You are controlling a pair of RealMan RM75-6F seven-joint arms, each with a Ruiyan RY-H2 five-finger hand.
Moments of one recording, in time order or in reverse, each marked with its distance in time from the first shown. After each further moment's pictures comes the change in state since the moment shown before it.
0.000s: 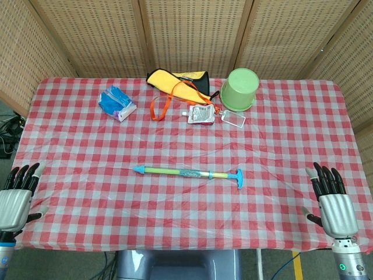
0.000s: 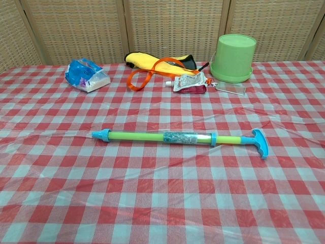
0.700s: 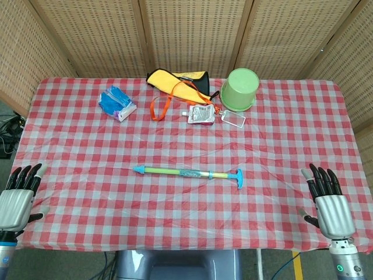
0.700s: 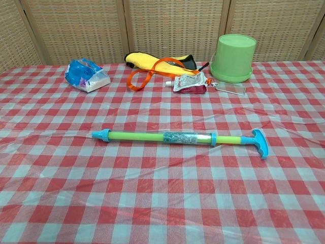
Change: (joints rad) left arm -0.005 0.003 0.002 -0.008 -0.007 -0.016 0.001; right arm 0.002 -0.005 -0.008 -0.013 -0.025 -0.002 -0.012
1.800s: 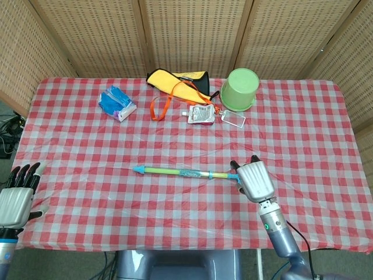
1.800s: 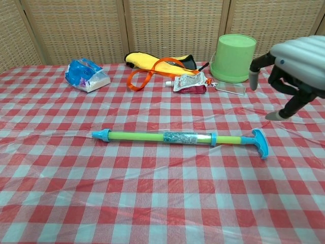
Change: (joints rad) left arm -0.011 -0.022 -0.015 0.027 -0.040 -0.020 0.022; right arm 0.341 -0.274 0.191 -0.160 0.230 -0.369 -0.557
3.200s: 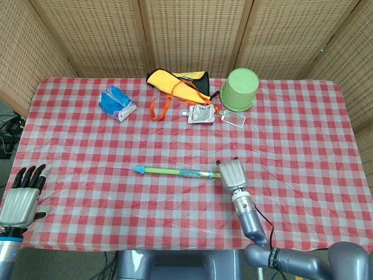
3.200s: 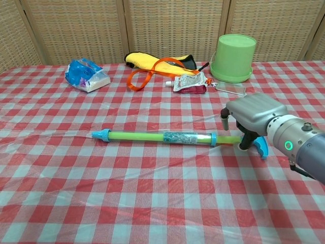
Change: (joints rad) left arm -0.017 -0.024 0.009 0.015 -0.020 -0.032 0.046; right arm 0.216 -0.305 -0.001 0.374 0.427 -0.101 -0.177
